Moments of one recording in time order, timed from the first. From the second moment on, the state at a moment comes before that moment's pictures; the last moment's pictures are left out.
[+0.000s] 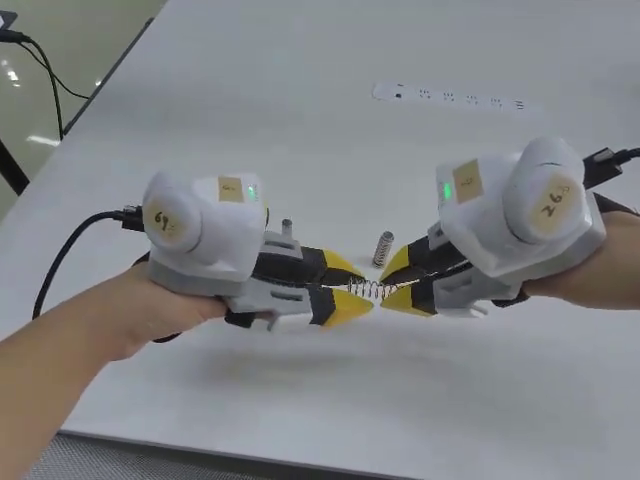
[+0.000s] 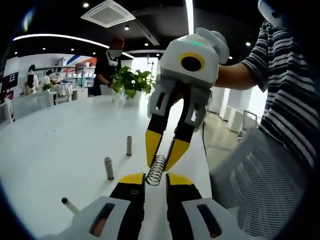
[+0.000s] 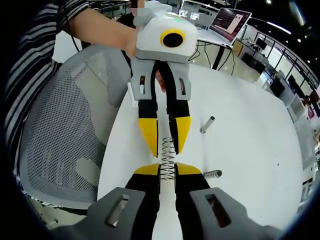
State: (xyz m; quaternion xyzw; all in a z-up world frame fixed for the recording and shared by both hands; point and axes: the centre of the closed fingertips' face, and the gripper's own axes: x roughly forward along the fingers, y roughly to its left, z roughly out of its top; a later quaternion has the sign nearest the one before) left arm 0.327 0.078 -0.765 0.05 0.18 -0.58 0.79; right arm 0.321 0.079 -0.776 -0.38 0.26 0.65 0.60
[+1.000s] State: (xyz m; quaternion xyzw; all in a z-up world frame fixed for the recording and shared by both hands) left arm 0.317 0.080 -0.758 0.04 0.18 -0.60 0.78; right arm 0.314 0.080 -0.772 -0.36 0.27 0.66 0.61
